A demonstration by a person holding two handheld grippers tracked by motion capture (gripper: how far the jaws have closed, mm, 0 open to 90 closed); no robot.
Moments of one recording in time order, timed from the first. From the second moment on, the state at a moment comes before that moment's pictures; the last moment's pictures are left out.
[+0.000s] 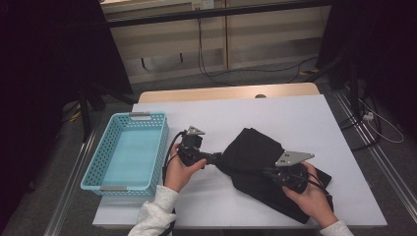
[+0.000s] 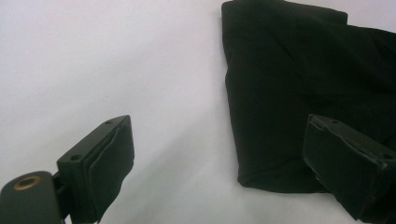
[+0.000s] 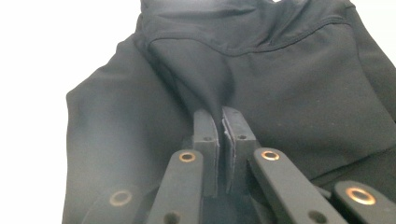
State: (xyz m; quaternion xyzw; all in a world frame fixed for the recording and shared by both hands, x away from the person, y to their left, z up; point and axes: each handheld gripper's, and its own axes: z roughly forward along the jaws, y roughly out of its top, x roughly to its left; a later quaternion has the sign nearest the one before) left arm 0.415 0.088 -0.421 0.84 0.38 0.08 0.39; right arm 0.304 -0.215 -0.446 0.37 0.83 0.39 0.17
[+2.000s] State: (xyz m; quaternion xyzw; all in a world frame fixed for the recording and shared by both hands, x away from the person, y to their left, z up) left arm 0.413 0.087 -0.430 0.84 0.38 0.07 0.38; right arm 0.348 -0.266 -0.454 0.46 0.80 0.35 0.20
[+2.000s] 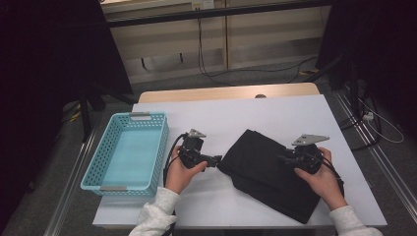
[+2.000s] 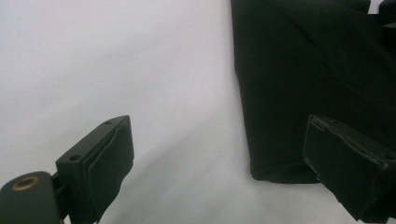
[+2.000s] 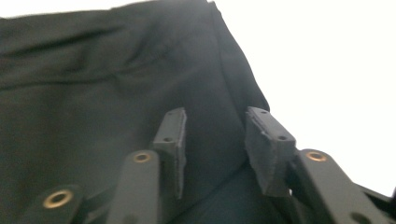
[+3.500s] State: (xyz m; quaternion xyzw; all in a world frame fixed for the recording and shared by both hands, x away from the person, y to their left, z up) left arm 0.416 0.082 -0.426 0.84 0.37 0.07 0.38; right arm 0.372 -0.270 -0.443 0.48 0.79 0.37 0.14
